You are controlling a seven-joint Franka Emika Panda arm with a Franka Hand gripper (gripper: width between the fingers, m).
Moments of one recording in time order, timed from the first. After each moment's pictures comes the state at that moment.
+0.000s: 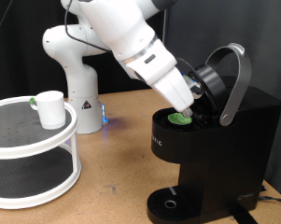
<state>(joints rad) 0.22 -0.05 -0.20 -2.23 0.75 2.14 -1.16</state>
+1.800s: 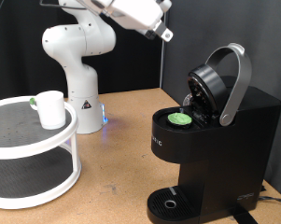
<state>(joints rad) 0.16 -0.27 -0.30 -2.19 0.89 1.90 -1.23</state>
